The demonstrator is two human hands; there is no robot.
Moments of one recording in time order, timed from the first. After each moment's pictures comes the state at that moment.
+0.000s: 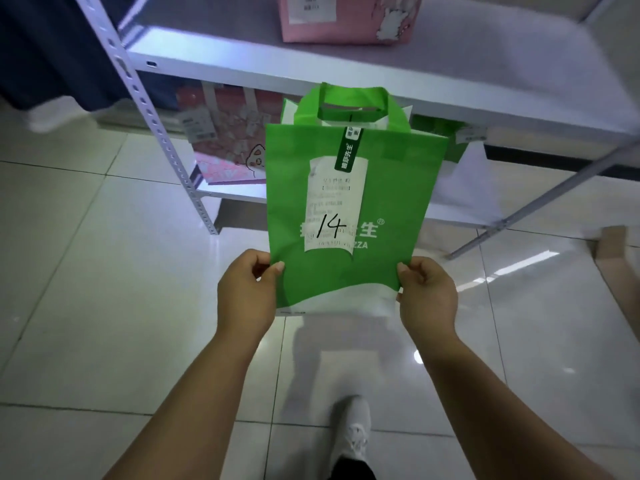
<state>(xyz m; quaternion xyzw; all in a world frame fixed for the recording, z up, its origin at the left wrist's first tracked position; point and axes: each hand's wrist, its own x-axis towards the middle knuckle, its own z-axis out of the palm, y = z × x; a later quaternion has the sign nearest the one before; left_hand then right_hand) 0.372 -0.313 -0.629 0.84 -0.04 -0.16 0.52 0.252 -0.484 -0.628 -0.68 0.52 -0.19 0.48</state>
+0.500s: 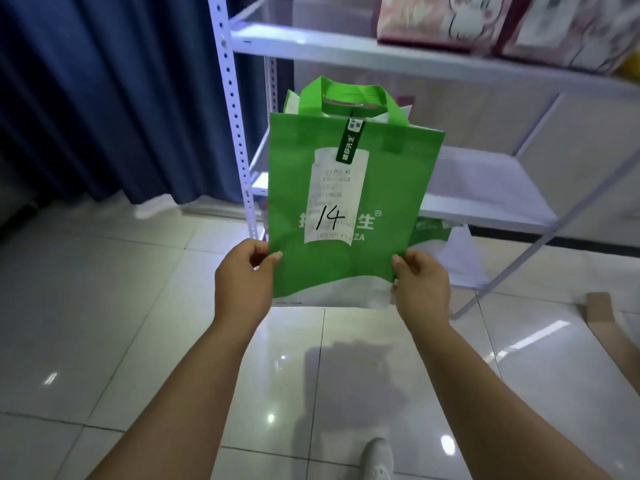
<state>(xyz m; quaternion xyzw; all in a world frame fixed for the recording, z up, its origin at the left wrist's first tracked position) 0.361 -0.168 -0.379 0.81 -0.10 -0.02 0.57 0.251 -0.353 -0.389 -0.71 0.41 -0.29 0.49</state>
